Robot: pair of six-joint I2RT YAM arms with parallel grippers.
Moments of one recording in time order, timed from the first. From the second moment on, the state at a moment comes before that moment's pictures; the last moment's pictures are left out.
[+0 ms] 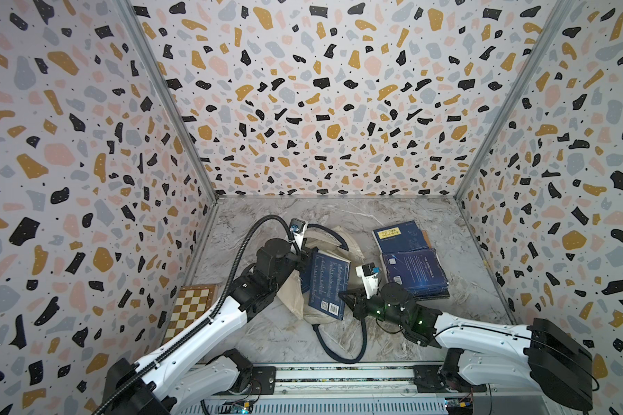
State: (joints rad) left arm -0.64 1.02 0.82 -0.11 -0.22 -0.01; right arm 1.01 1.13 0.43 0.40 -0.04 0.63
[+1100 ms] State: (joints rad) left arm -0.64 1.04 0.83 -0.14 -0.23 -0.01; right arm 0.85 0.59 0.49 0.12 0.10 0.57
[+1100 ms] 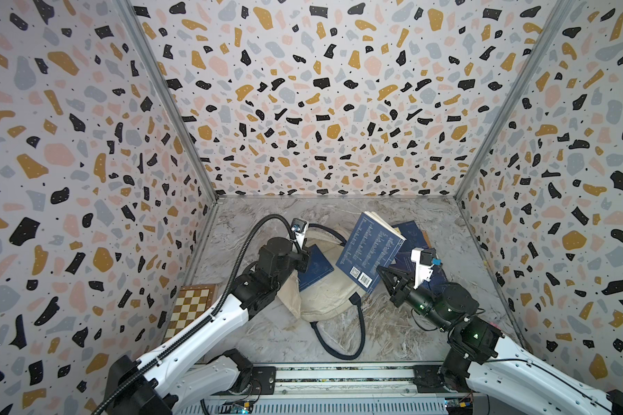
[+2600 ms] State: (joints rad) left arm -0.64 1.04 0.83 -0.14 -0.24 -0.01; right arm 0.18 1.36 0.45 0.54 -0.03 1.30
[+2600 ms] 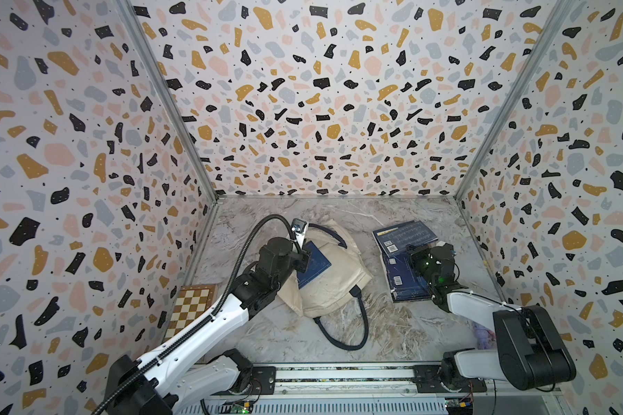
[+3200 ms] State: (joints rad) left arm -0.64 1.04 0.83 -0.14 -0.24 -0.01; right arm 0.18 1.50 0.55 0.53 -0.05 1.35
